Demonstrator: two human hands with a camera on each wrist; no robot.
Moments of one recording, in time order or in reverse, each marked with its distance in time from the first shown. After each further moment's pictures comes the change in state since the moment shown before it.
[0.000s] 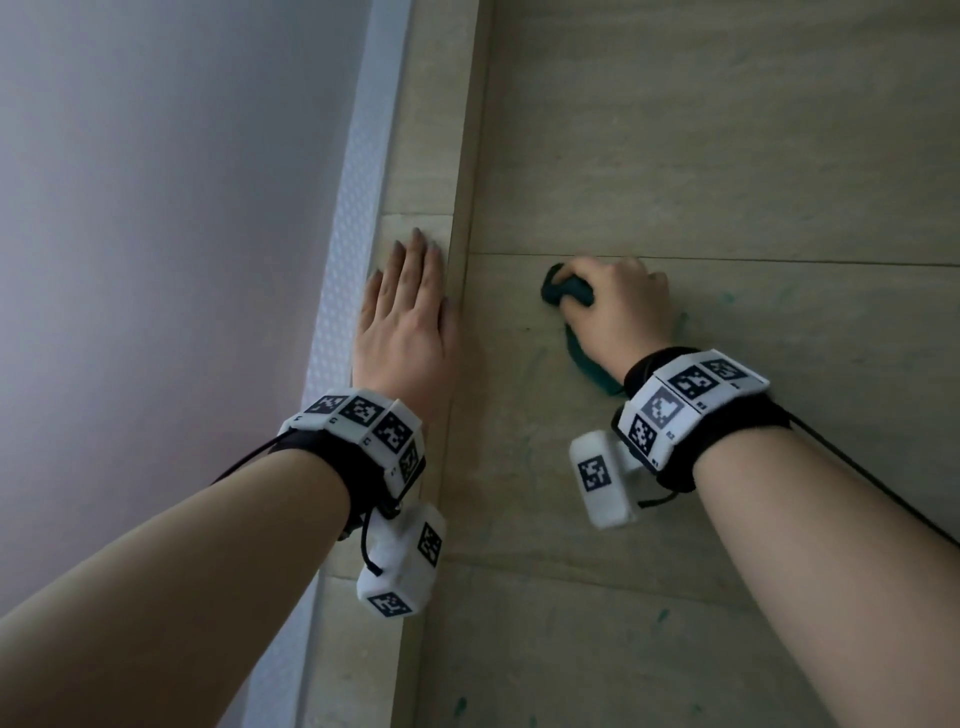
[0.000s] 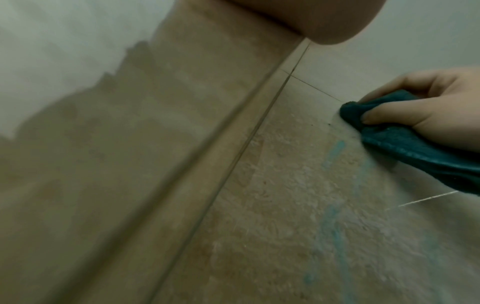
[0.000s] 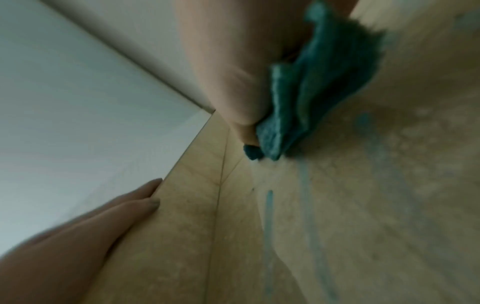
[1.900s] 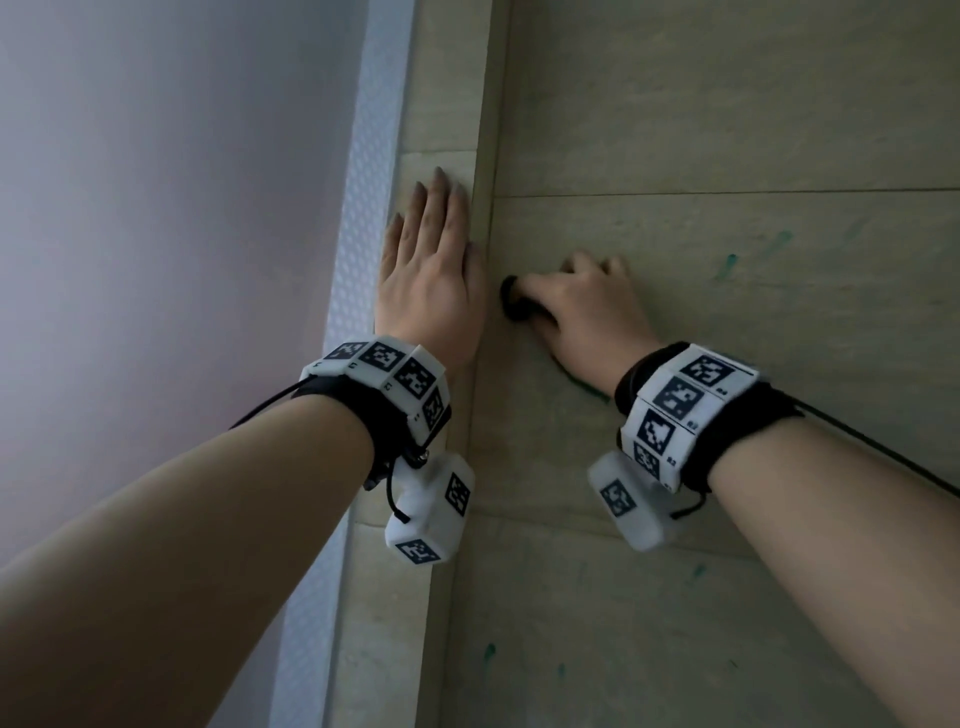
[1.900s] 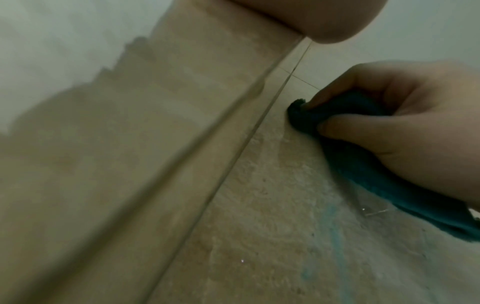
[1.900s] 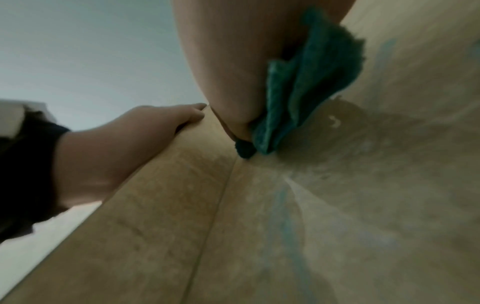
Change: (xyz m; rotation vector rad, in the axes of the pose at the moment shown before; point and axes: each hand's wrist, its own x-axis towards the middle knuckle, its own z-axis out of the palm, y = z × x) left_hand 0.000 -0.002 0.005 -0.016 0.050 0.009; right_hand -0.033 -0.019 0.036 -0.077 -0.098 -0.370
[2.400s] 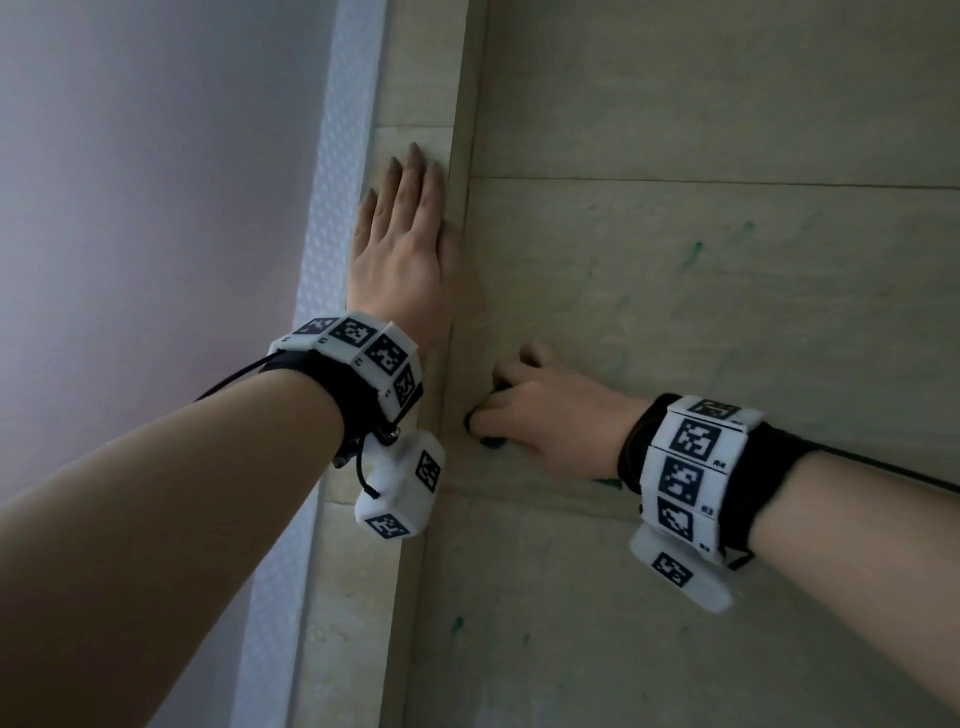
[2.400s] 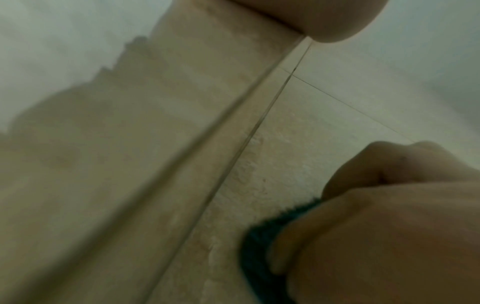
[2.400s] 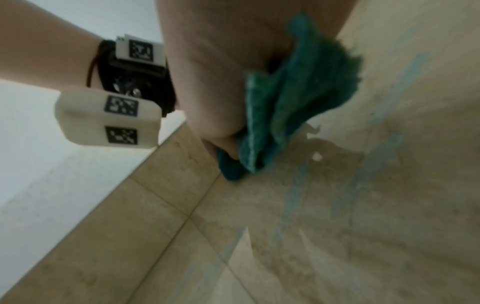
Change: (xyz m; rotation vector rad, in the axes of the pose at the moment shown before) left_hand -0.002 -0.001 -0.003 0.008 -0.027 0.010; right_hand -0.059 -0.012 0.023 -0.009 -0.239 -0.637
